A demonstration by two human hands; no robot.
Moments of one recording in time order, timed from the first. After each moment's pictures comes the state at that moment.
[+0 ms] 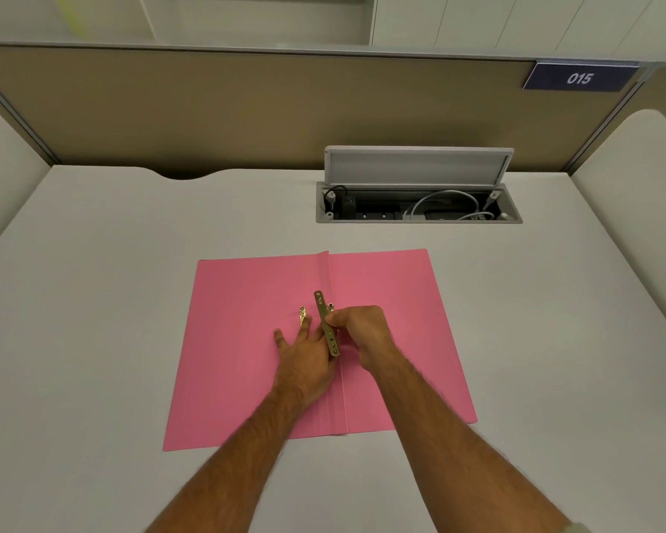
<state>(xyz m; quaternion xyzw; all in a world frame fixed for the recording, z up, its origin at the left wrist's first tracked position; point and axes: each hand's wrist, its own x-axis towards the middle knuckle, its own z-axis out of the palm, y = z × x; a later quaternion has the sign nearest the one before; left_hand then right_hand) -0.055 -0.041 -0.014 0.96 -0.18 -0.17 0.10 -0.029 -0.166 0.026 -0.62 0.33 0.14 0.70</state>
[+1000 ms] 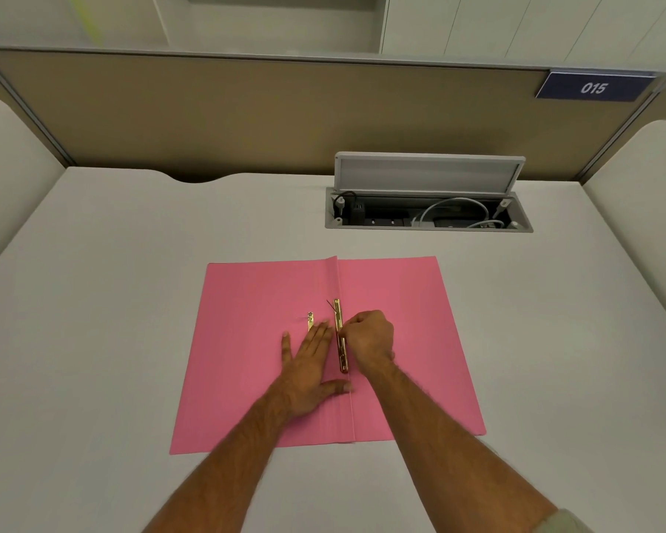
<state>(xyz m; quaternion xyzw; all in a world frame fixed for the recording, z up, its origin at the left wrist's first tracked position) -0.055 -0.013 -0.029 0.94 -0.21 -0.19 0.20 -0.028 -0.148 0.033 -0.79 0.36 0.10 0.48</state>
